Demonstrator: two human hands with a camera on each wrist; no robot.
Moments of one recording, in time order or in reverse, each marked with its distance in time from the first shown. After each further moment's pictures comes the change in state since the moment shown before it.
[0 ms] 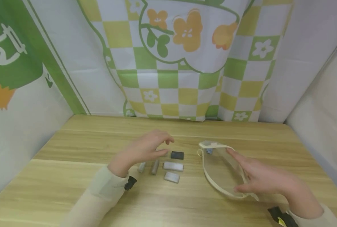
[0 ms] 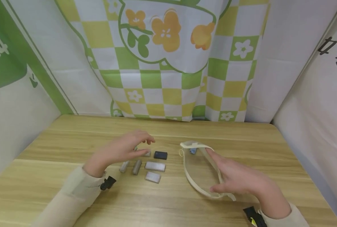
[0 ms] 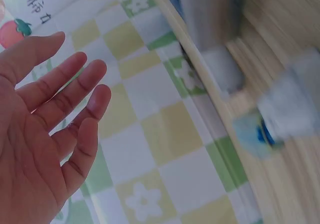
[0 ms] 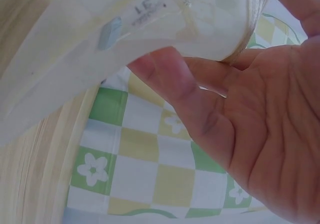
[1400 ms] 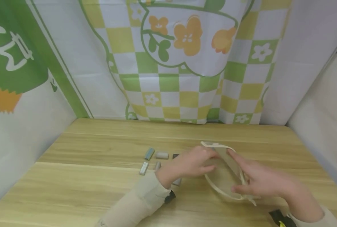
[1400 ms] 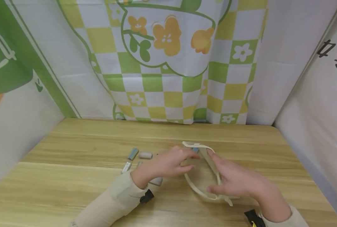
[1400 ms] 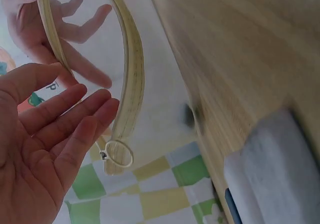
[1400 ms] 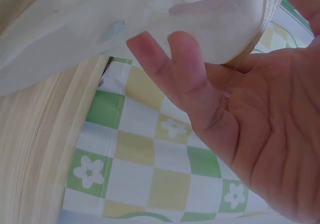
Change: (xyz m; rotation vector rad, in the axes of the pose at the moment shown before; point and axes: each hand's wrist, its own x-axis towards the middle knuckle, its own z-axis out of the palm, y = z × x) left_hand 0.074 0.091 0.047 -0.048 -0.046 0.175; right_hand 0.001 -0.010 0.001 0.008 0.049 0.028
